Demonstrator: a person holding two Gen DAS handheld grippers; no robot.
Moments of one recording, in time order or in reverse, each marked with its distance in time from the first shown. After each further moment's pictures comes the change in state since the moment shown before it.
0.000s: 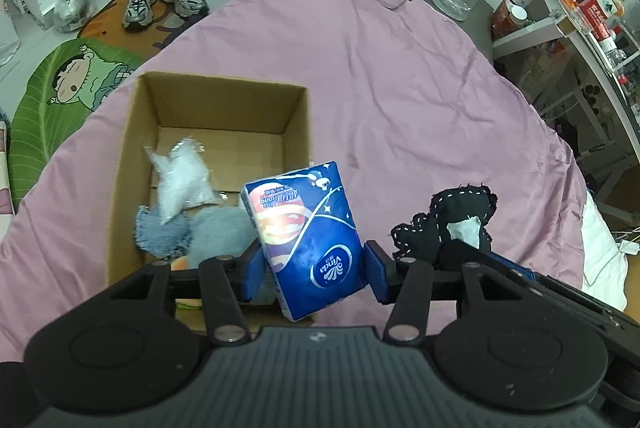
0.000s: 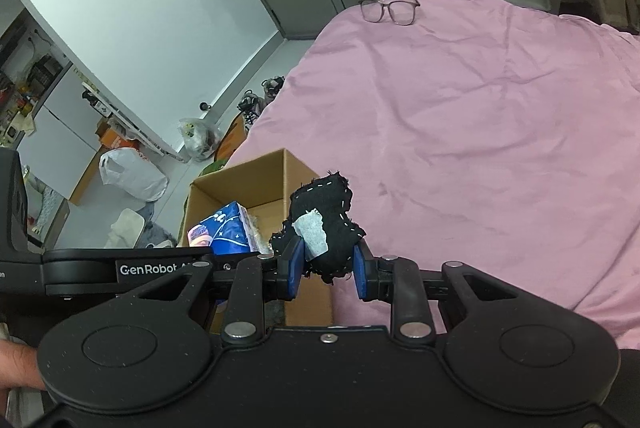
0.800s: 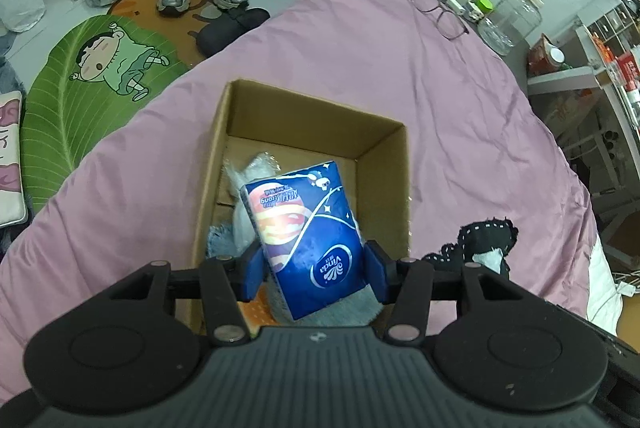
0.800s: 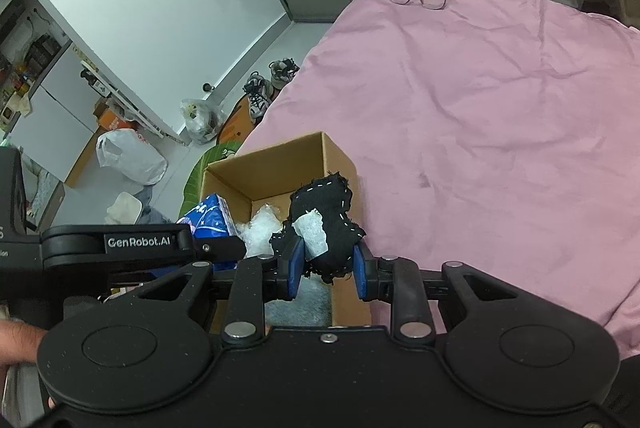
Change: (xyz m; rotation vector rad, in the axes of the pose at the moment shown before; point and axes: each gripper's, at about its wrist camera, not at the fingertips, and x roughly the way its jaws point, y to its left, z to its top) left arm 0.007 0.076 0.021 -0.118 -0.010 -0.001; right arm 0.040 0.041 0.002 -0.035 0.046 -0.015
